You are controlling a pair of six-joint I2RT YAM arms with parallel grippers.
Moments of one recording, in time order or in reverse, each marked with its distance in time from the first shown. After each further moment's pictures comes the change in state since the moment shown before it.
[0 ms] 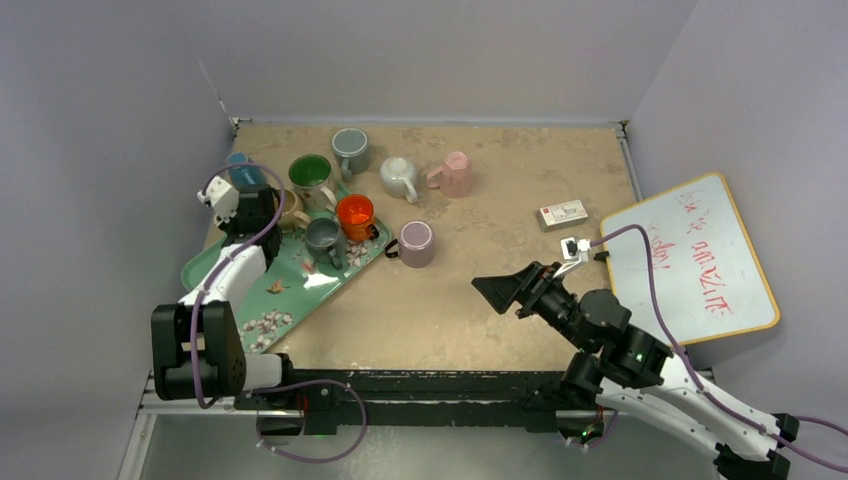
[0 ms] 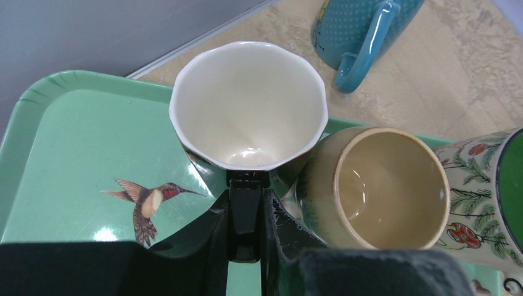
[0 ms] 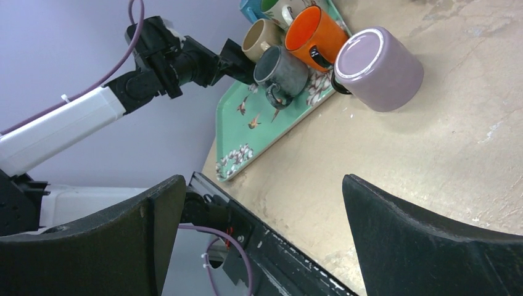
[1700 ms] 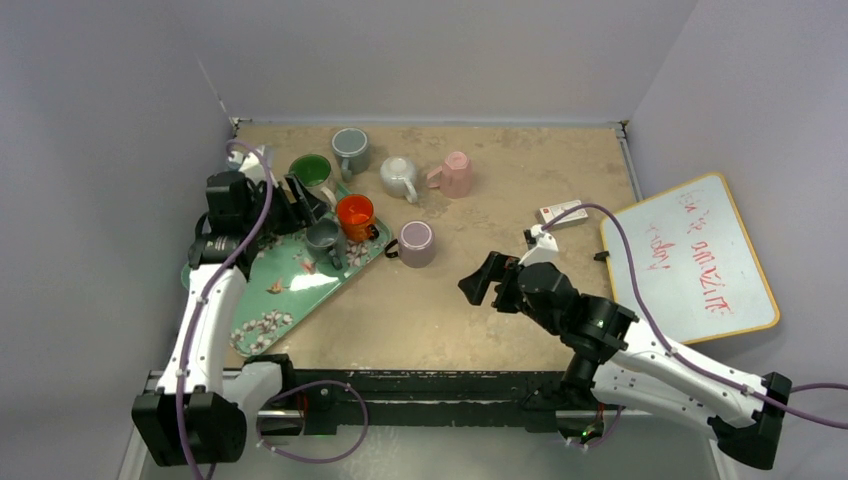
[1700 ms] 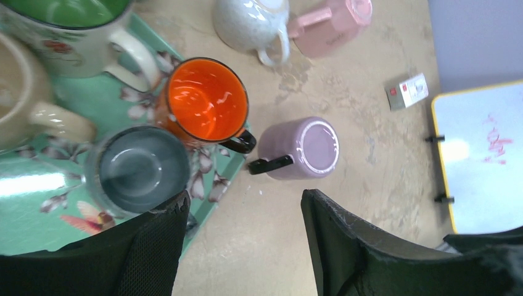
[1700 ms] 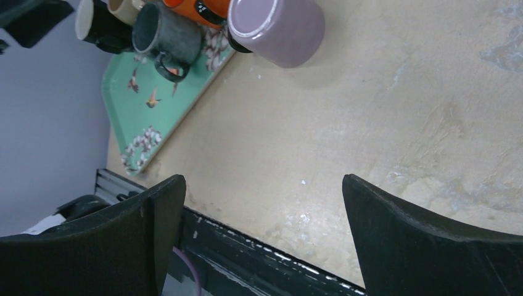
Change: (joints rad) left arm -0.034 -0.246 0.243 -0.381 1.120 0.262; right arm 0.000 0.349 0.157 -0.230 0.095 0.046
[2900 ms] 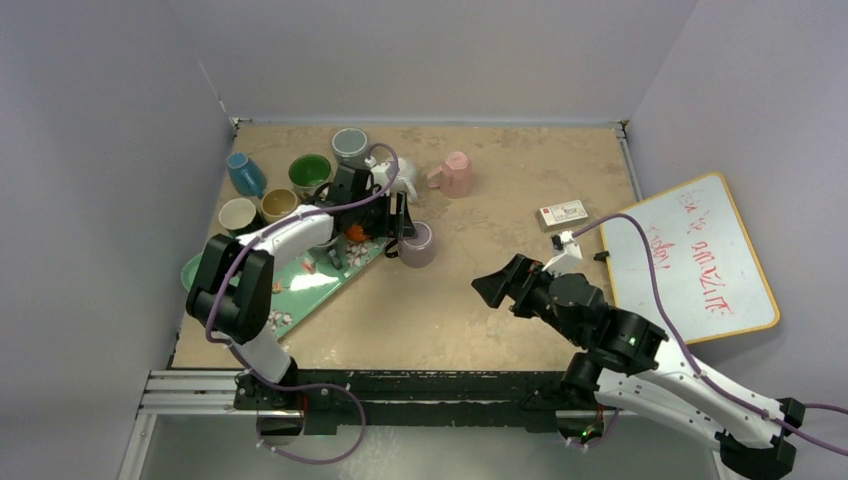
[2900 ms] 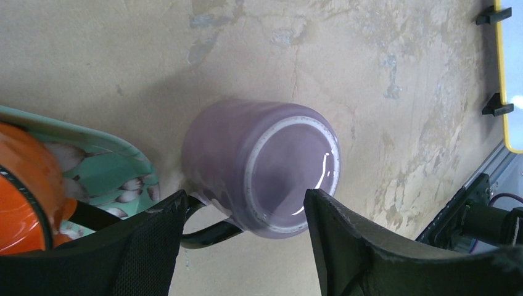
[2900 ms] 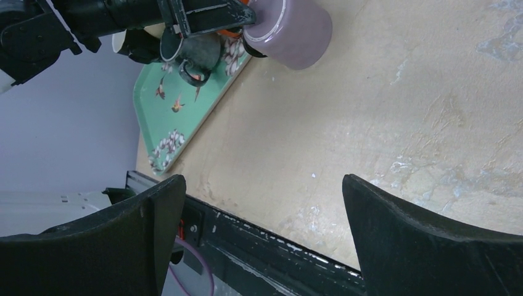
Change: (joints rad) left arm -0.439 0.611 0.119 0.242 -0.032 0.040; right arm 0.000 -0.161 -0.016 -0.066 0.002 0.049
